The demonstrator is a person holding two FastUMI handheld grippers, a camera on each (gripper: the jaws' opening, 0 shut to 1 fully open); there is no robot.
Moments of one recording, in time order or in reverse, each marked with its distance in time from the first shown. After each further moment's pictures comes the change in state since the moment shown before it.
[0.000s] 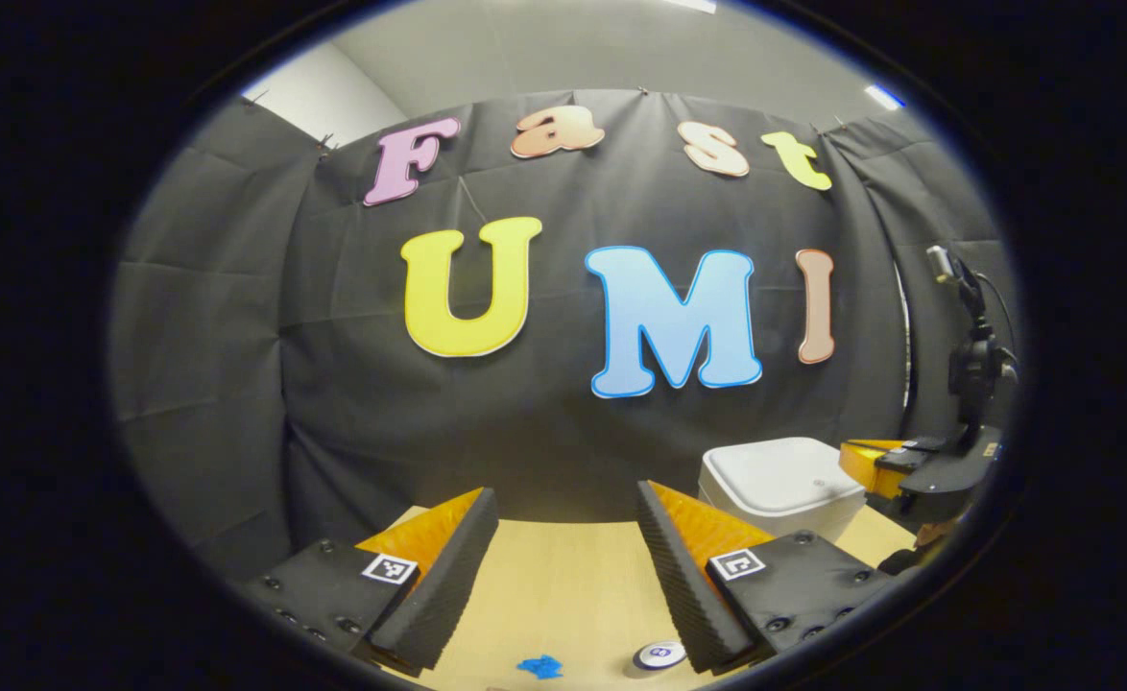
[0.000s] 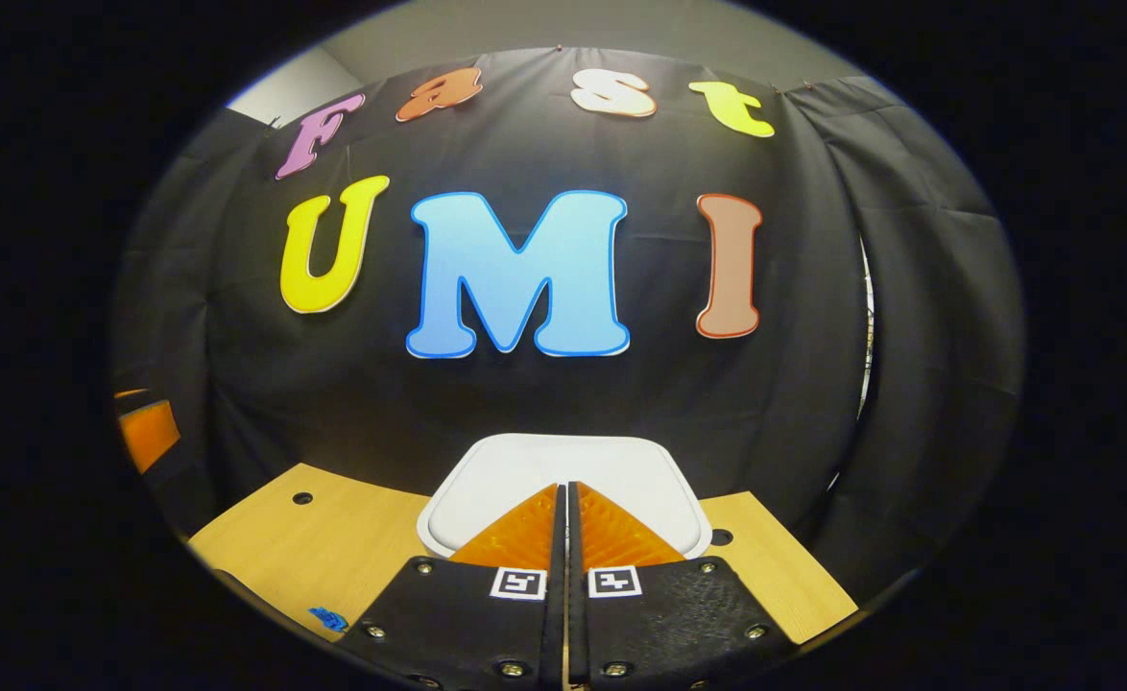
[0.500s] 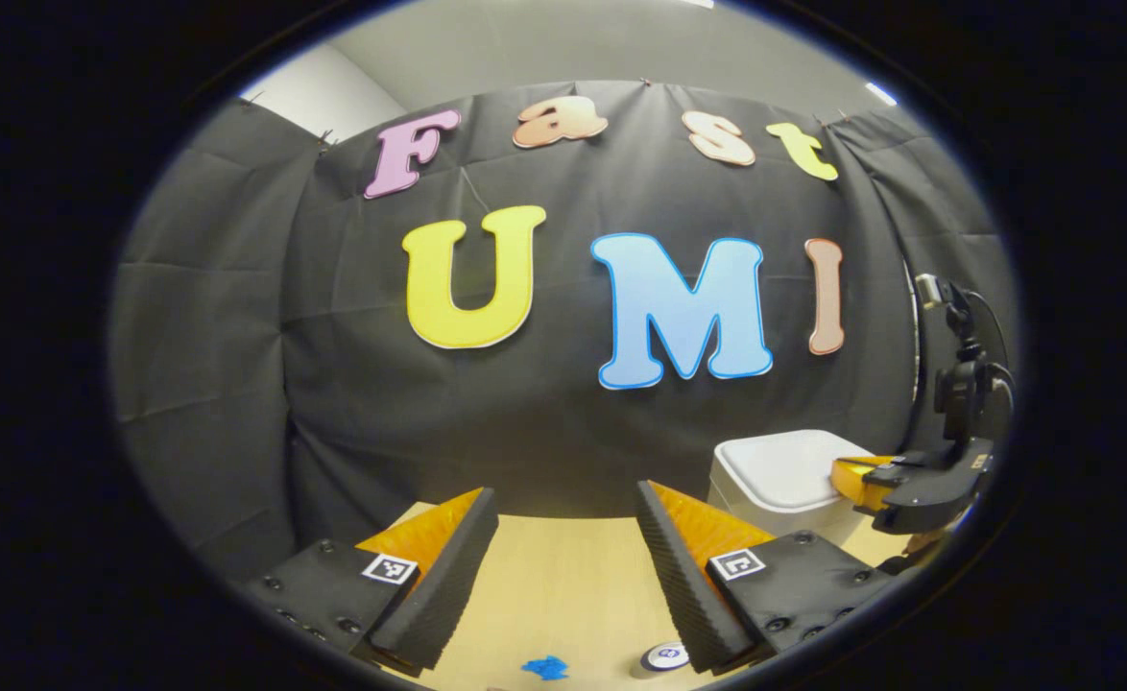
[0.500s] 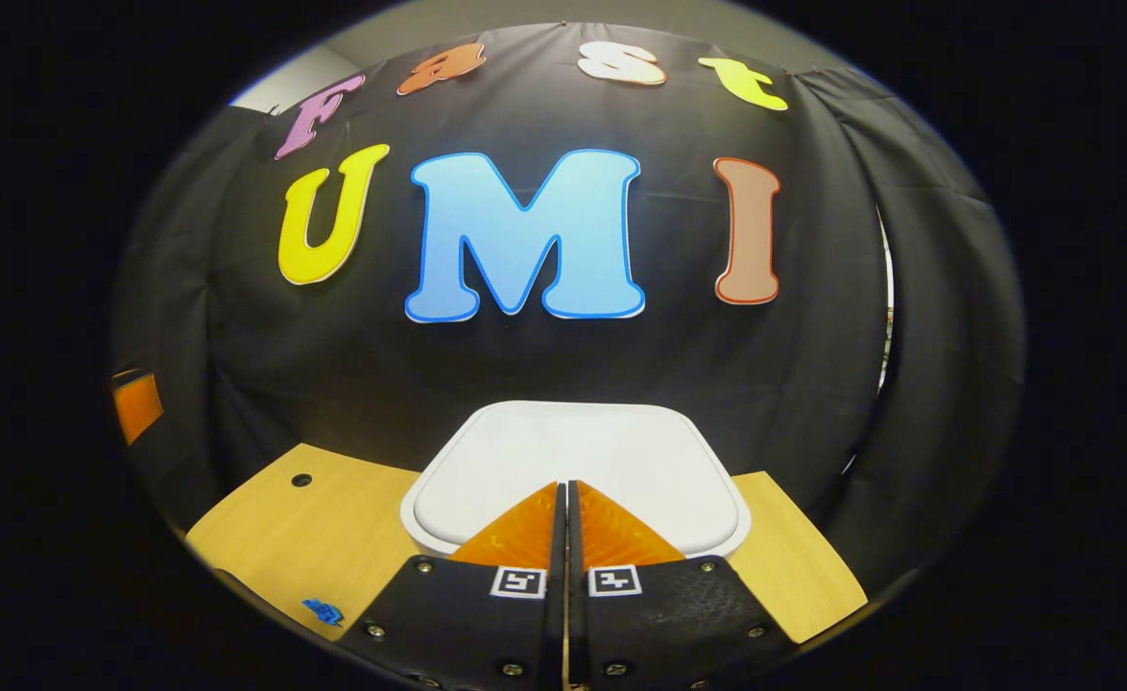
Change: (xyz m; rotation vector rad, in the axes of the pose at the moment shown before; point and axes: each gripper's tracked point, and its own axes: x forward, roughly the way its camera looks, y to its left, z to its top) left arm 0.017 0.004 -0.008 0.003 0.027 0.015; right arm 0.023 0.005 -0.022 -0.004 0.060 0.022
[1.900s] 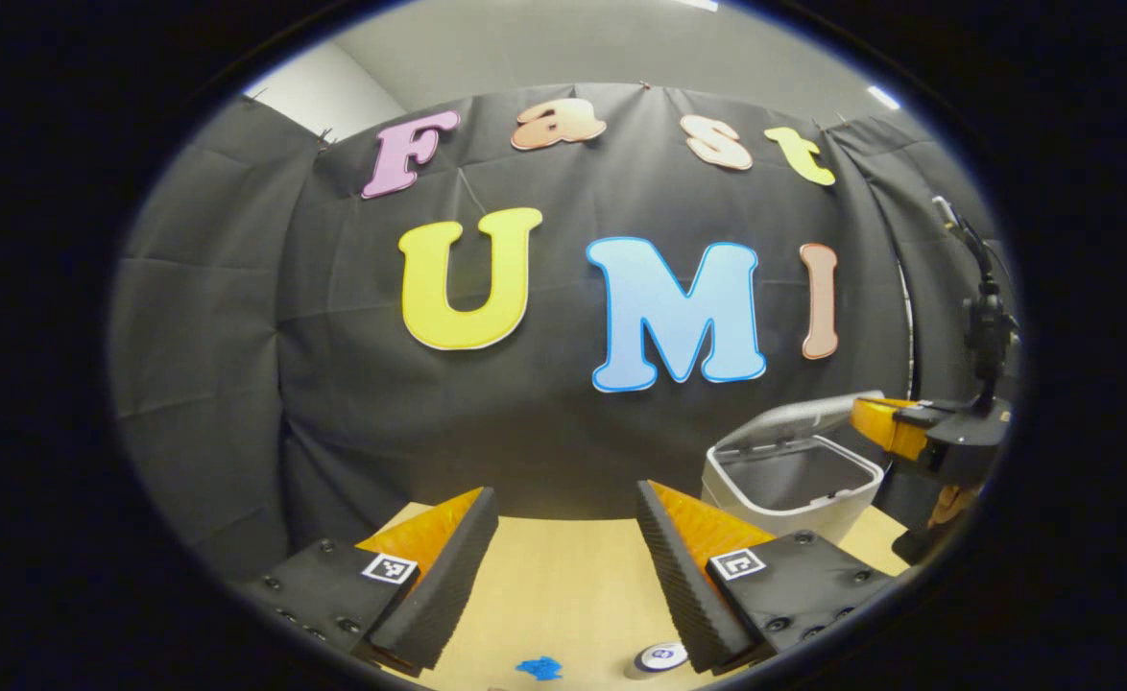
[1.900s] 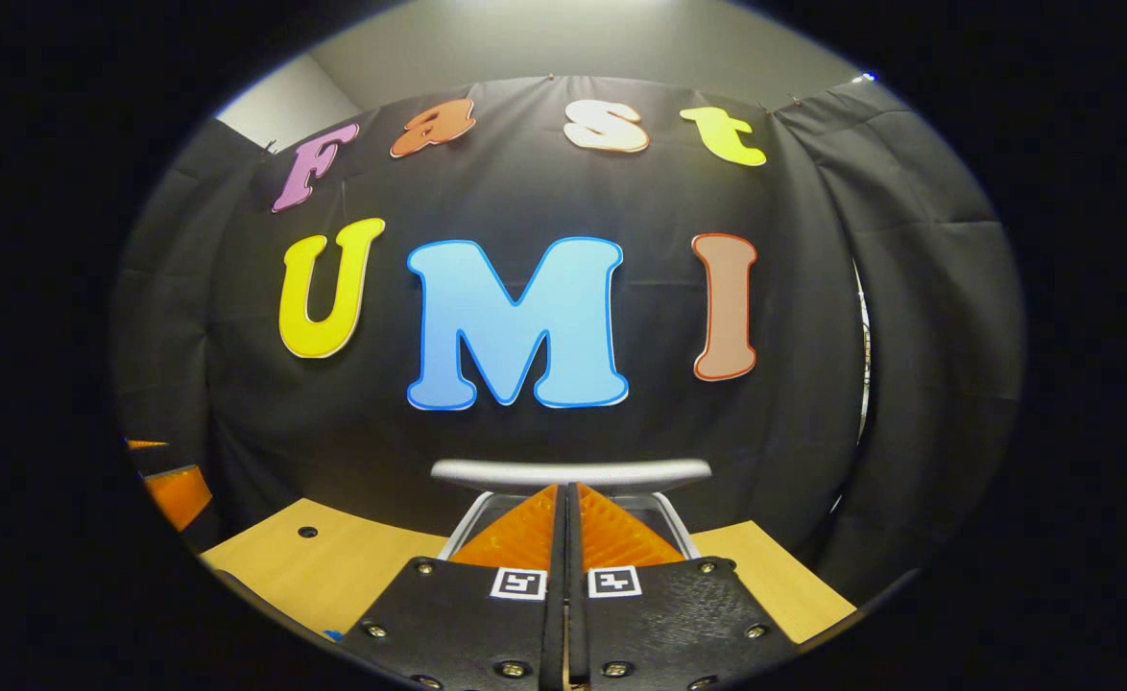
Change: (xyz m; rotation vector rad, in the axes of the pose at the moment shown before) left arm -0.005 -0.006 0.006 -0.014 -0.014 -0.016; right arm -0.038 -0.005 0.084 0.018 -0.232 -0.035
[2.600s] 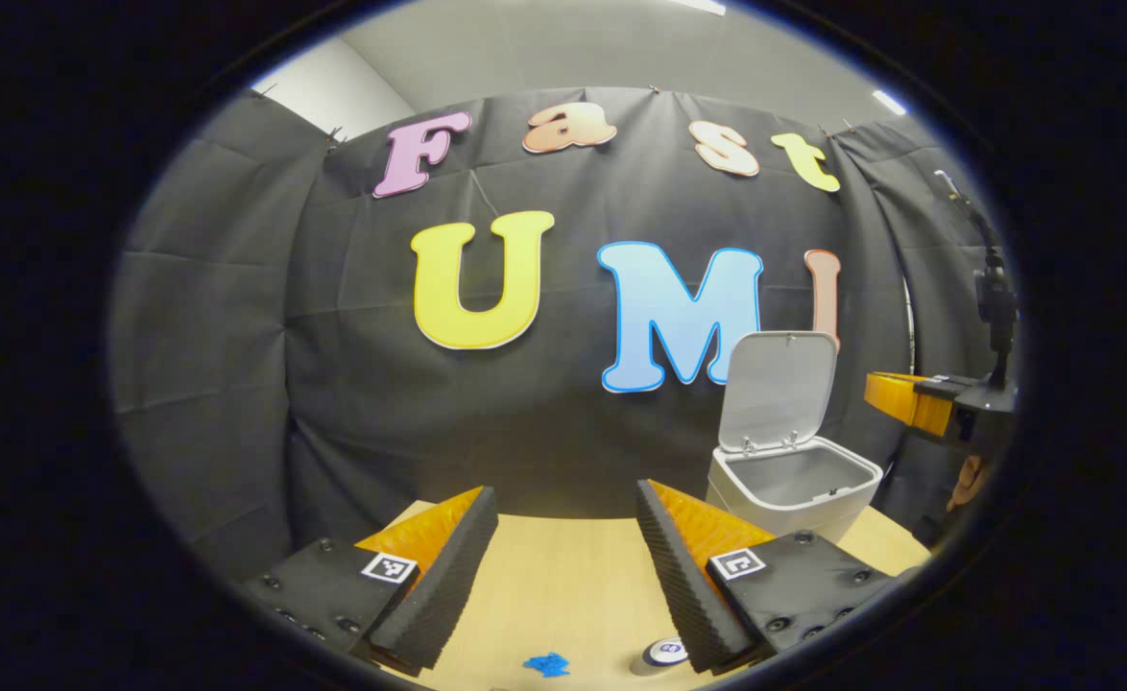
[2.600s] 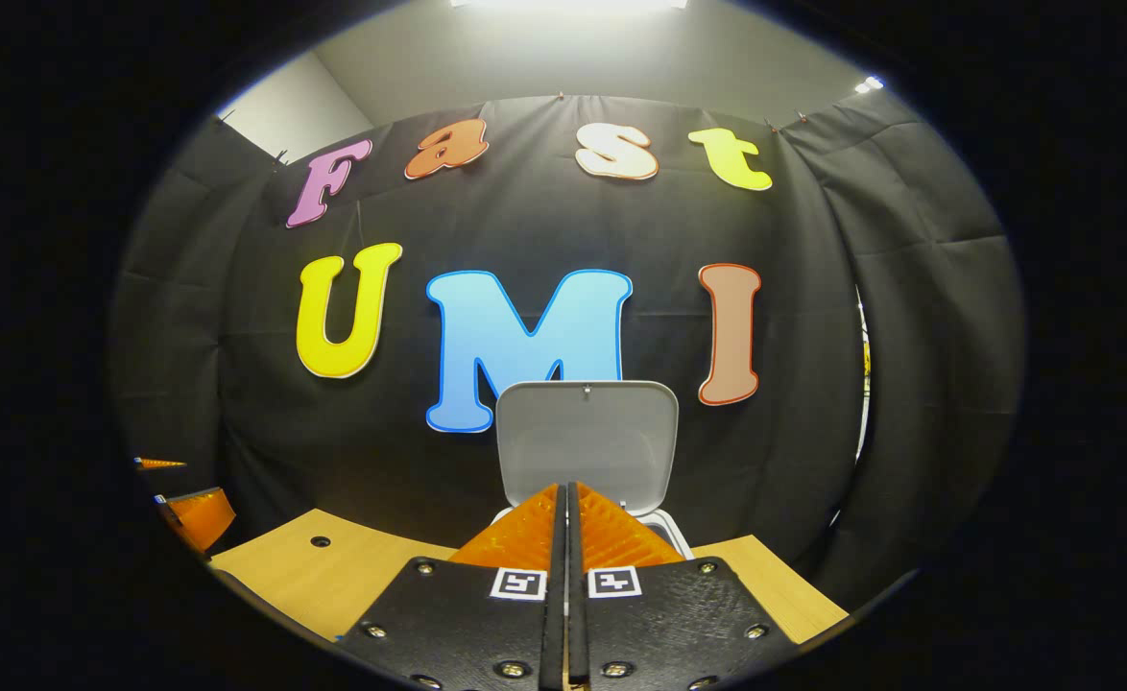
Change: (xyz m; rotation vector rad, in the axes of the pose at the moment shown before) left arm -0.015 0.020 -0.006 -0.014 0.001 0.013; right arm -0.024 0.013 0.022 0.003 -0.027 0.025
